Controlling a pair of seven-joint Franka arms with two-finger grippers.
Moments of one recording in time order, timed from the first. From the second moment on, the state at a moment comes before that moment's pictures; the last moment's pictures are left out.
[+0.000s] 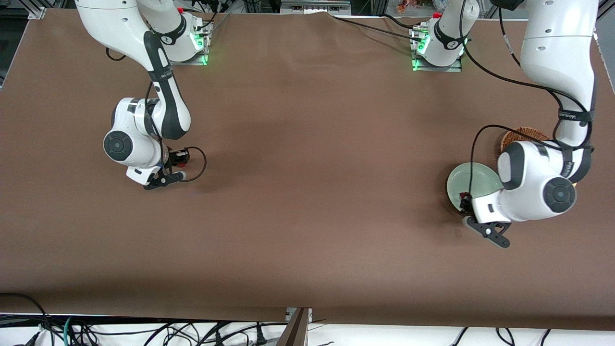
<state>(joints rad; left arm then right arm) -0.03 0.66 0.08 -1.58 -0.11 2.12 0.73 0.63 0.47 -0.49 -2.09 0.29 2.27 -0.37</state>
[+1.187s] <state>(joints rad) -0.06 0.60 0.13 -1.59 -0.17 1.96 0.70 0.84 0.73 -0.11 -1.55 0.43 2.41 0.68</state>
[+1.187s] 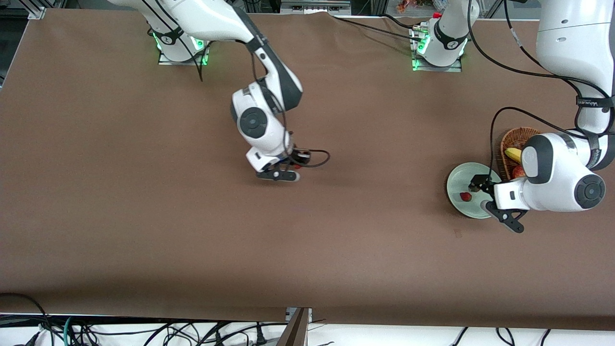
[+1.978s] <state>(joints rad) -0.10 0.62 0.03 -1.55 -0.21 2.05 0.42 0.91 0.91 -0.06 -1.31 0.43 2.62 1.09</state>
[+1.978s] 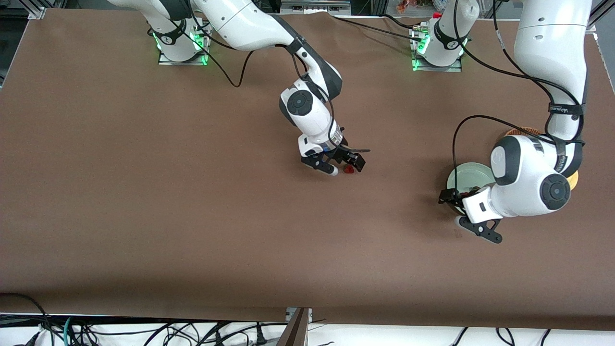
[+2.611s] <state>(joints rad) -0.19 0.62 -0.14 -1.61 -0.17 2.18 -0.07 0.89 0.66 -0.34 -1.35 0.40 1.98 0.75</state>
